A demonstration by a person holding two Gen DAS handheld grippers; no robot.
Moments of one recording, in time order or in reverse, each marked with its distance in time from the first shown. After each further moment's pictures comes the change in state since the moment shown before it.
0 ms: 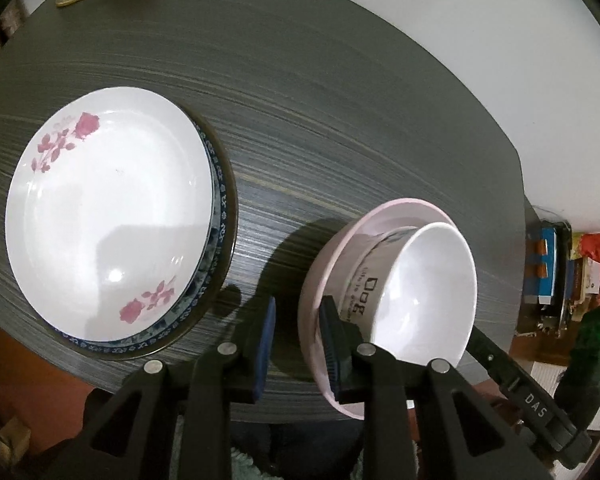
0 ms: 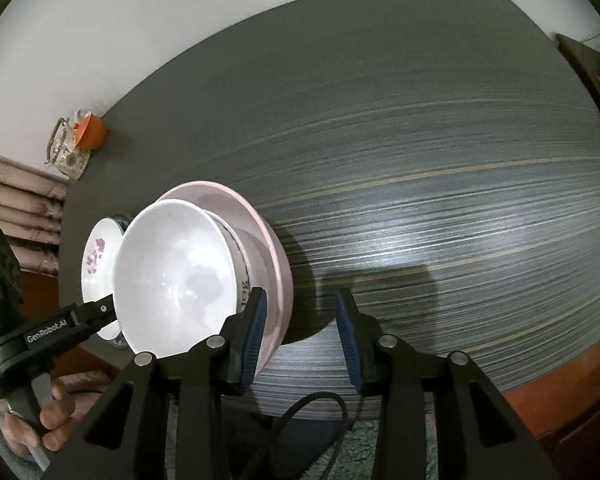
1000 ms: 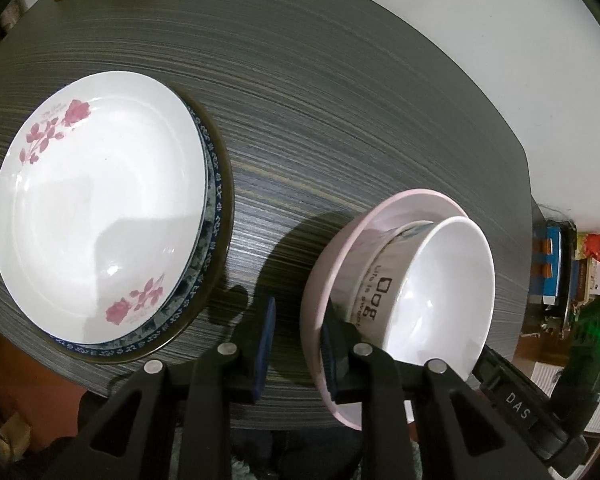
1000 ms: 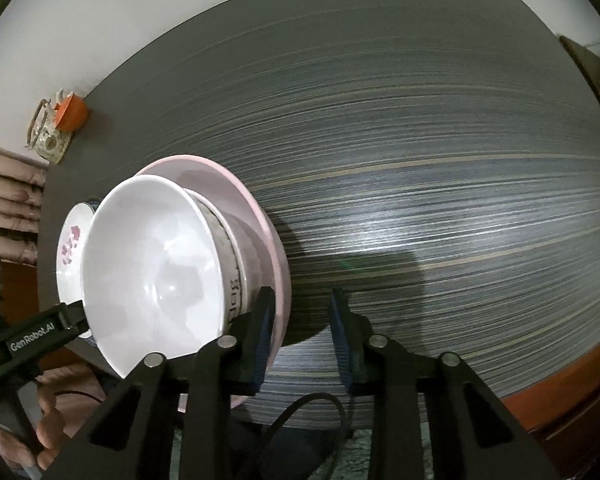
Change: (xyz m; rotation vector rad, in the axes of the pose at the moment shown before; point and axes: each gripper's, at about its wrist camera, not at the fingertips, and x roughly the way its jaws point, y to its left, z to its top) left arm 0.020 -0.008 -0.004 -0.003 0.005 0.011; right arm 0.032 0.014 0.002 -0.014 0.043 -0.057
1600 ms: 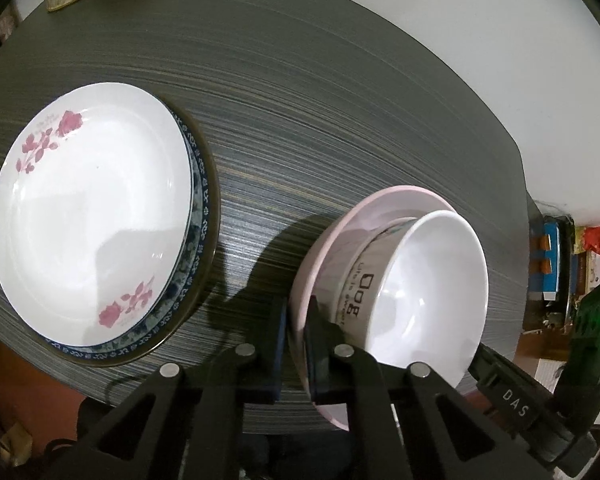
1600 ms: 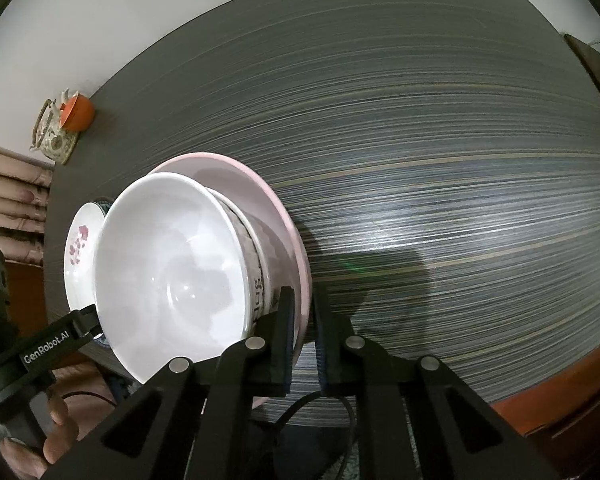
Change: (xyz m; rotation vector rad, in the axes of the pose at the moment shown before) left arm 0.001 -0.010 -0.005 0.031 -0.028 -0.003; right arm -0.001 0.009 -0.001 -0.002 0.005 0.013
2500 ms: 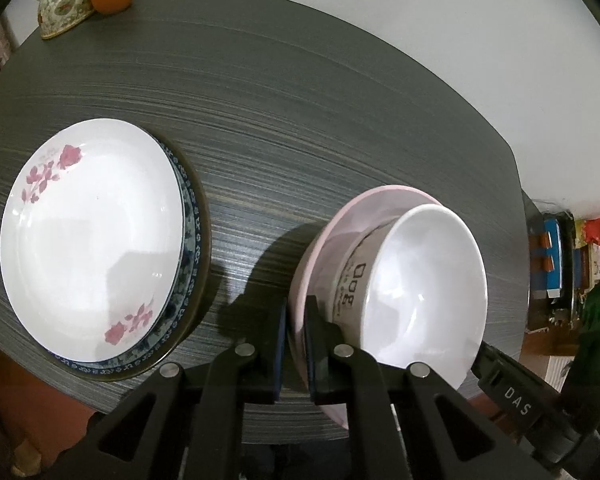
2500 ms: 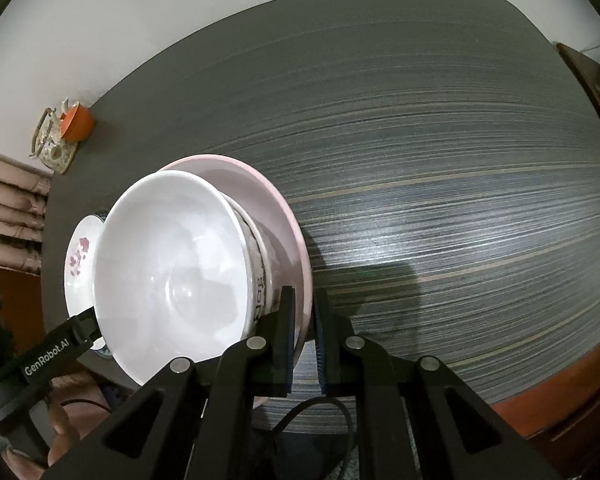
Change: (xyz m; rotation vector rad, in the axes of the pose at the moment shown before) left arm -0.011 -0.012 0.000 0.043 -0.064 0.012; right arm -0.006 0.009 0.002 0.013 -0.050 -0.016
